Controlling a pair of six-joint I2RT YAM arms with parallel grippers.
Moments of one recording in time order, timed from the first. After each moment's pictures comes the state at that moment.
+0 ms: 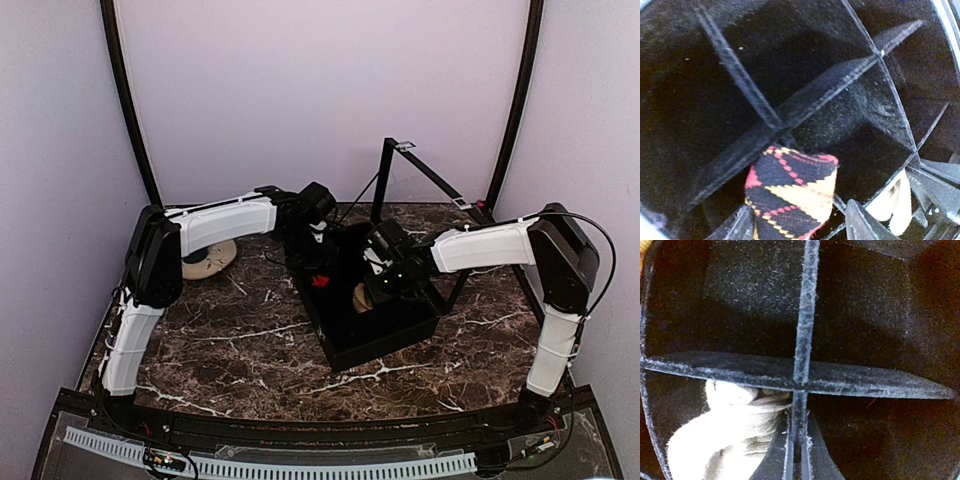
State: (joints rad) left arm -0.76 2.33 2.08 -0.96 0.10 -0.57; right arm 0.75 1.86 1.19 -0.40 0.13 0.27
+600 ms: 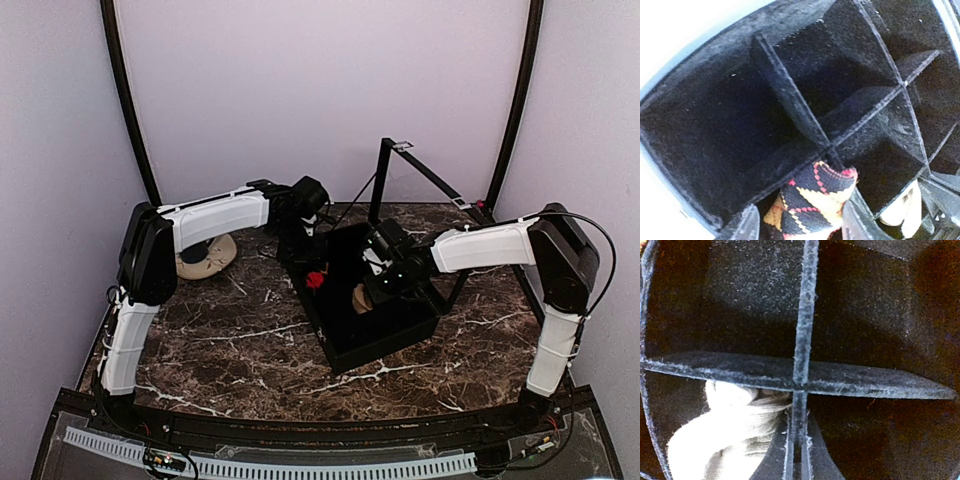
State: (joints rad) left arm -0.73 2.29 2.07 -0.99 0.02 -0.59; right arm 0.75 1.86 1.19 -0.40 0.12 0.26
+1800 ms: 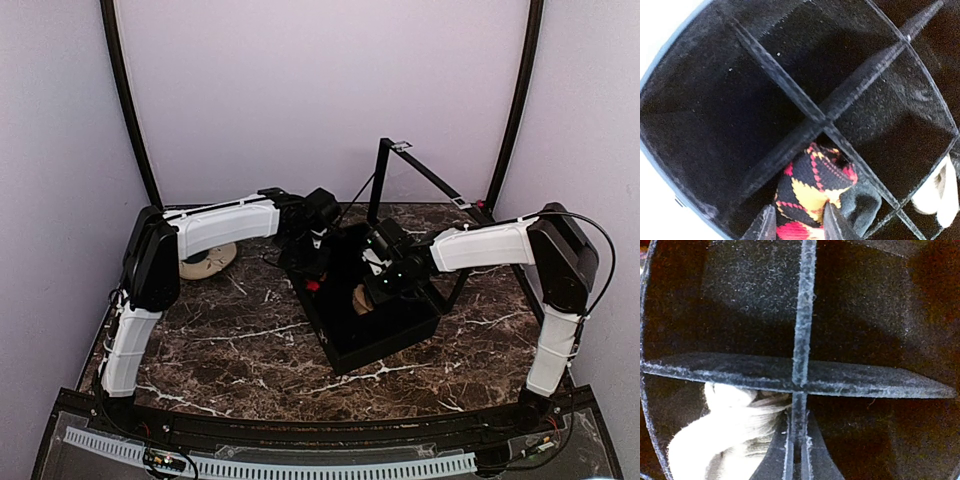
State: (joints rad) left arm -0.81 2.29 2.05 -1.03 -0.11 -0.47; right arm 0.75 1.87 1.20 -0.42 0.11 0.26
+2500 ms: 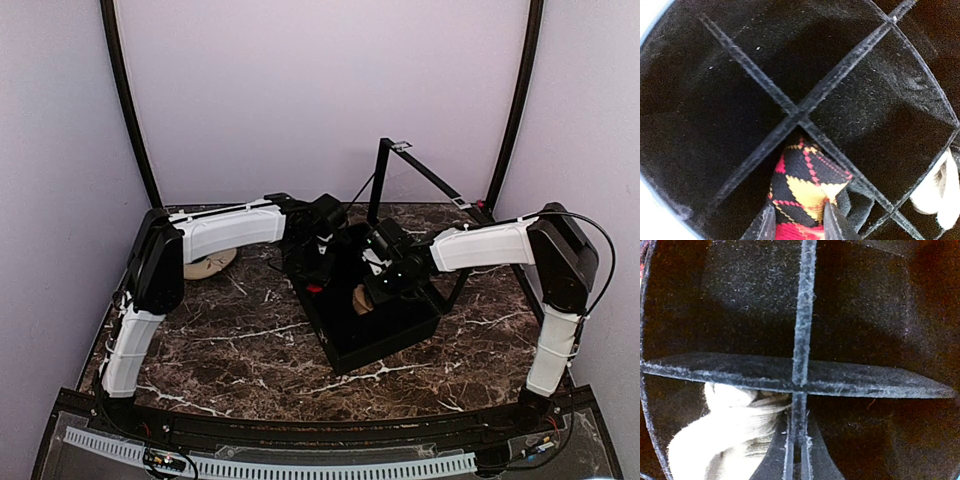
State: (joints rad) left arm -0.84 2.31 2.05 -1.03 -0.11 -0.46; right arm 0.75 1.87 1.20 -0.43 0.11 0.26
